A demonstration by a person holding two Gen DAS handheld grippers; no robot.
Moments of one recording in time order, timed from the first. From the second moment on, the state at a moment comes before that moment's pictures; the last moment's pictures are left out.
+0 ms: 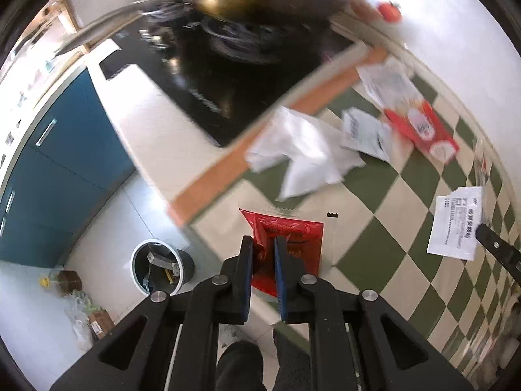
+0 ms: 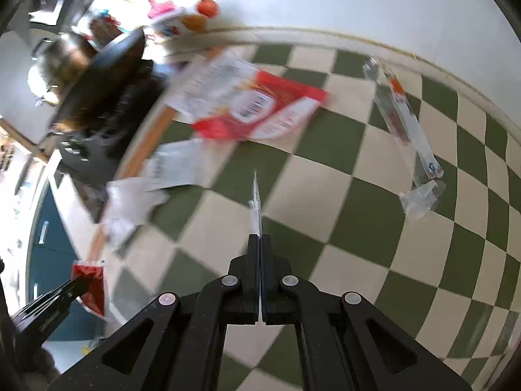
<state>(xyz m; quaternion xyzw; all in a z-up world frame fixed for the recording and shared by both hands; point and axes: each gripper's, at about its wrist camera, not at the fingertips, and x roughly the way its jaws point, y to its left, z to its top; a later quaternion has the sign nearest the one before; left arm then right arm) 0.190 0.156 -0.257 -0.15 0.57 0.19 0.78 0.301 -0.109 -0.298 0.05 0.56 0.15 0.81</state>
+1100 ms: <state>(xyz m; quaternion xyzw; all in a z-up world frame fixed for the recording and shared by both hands) -0.152 0.512 -0.726 -0.49 0.57 0.37 0.54 0.025 0.368 -0.744 -0.16 0.68 0.40 0.59</state>
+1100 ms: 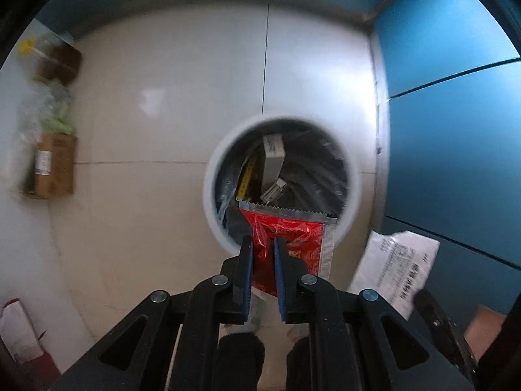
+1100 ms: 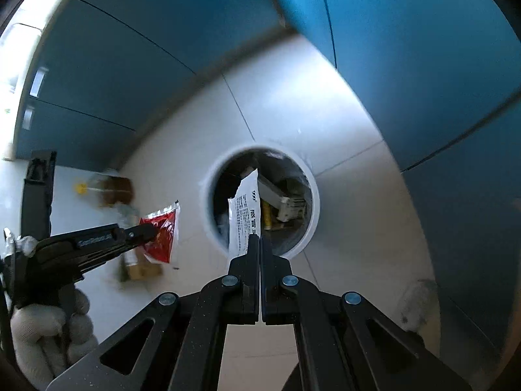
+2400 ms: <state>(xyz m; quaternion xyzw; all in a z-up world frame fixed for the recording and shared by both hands) -0.179 0.397 -0.417 -0.33 0.52 0.47 0.64 0.007 0.333 -0.459 -0.31 0.52 0.44 0.66</state>
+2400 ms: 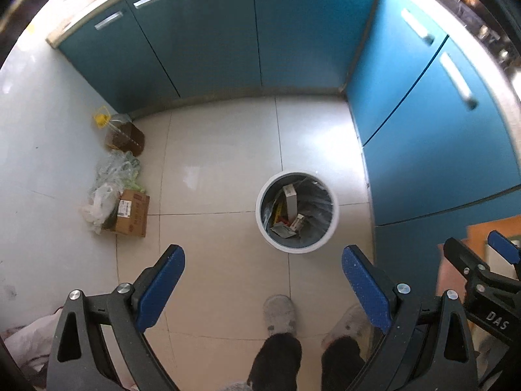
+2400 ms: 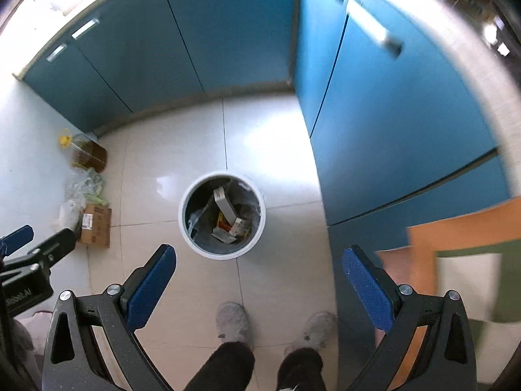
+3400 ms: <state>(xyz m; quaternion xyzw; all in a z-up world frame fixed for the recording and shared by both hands) 0.063 0.261 -0.220 -0.22 0.51 0.36 0.75 0.203 0.056 -0.237 -0.03 0.56 0.31 0.77</state>
